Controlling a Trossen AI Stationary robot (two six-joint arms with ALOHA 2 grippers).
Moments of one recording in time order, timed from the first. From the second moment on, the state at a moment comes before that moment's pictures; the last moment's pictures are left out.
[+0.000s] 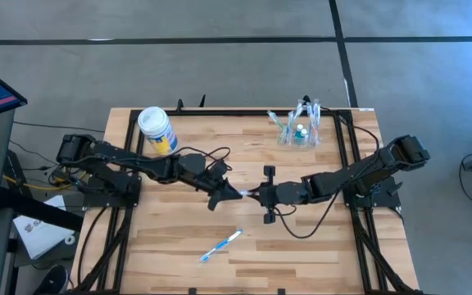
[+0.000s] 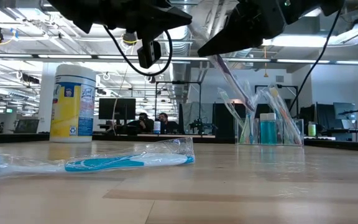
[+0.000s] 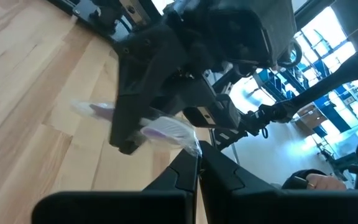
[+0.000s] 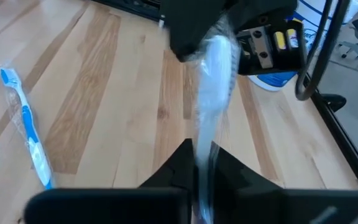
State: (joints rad) left arm -0.05 1.49 0.80 0.42 0.24 -0.66; right arm 0.30 1.51 0.84 0.16 0.42 -0.14
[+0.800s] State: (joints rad) left arm -0.05 1.45 0.80 0.42 0.26 -0.55; right arm 0.29 1.51 0.84 0.14 0.42 -0.10
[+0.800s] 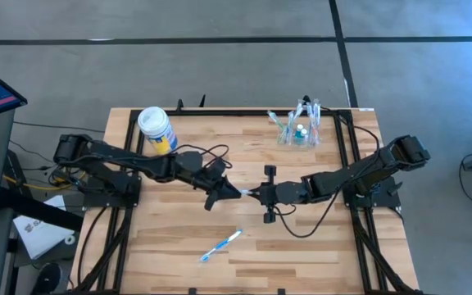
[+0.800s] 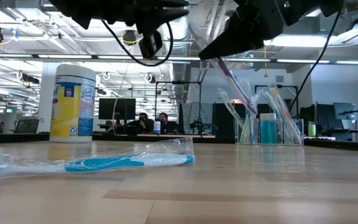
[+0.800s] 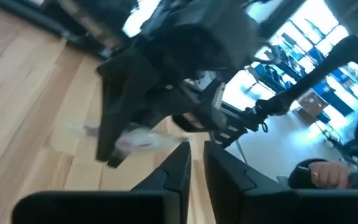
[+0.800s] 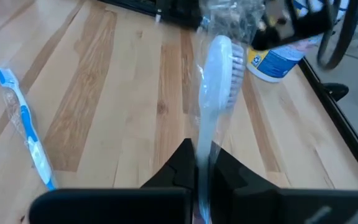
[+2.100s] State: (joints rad) left arm -0.17 1.39 0.74 0.43 0.10 -0.40; right arm 0.00 1.42 0.70 0.47 0.46 -0.07
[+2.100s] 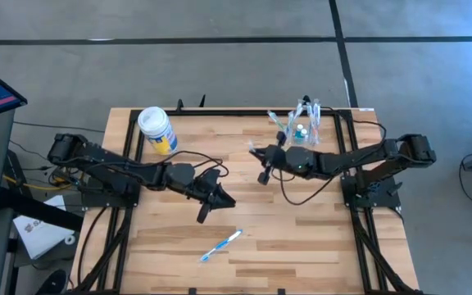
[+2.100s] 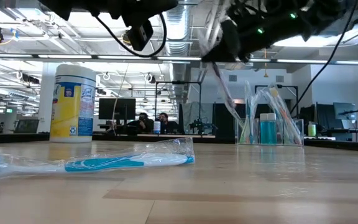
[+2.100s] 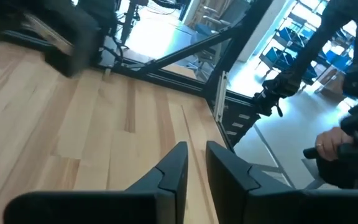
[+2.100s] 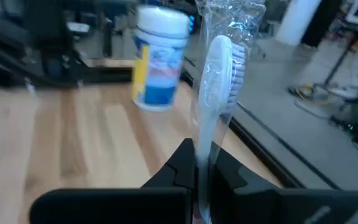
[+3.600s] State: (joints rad) left arm -0.25 1.40 0.69 0.47 -0.11 -0.34; right arm -0.40 1.47 0.36 1.16 0.63 0.03
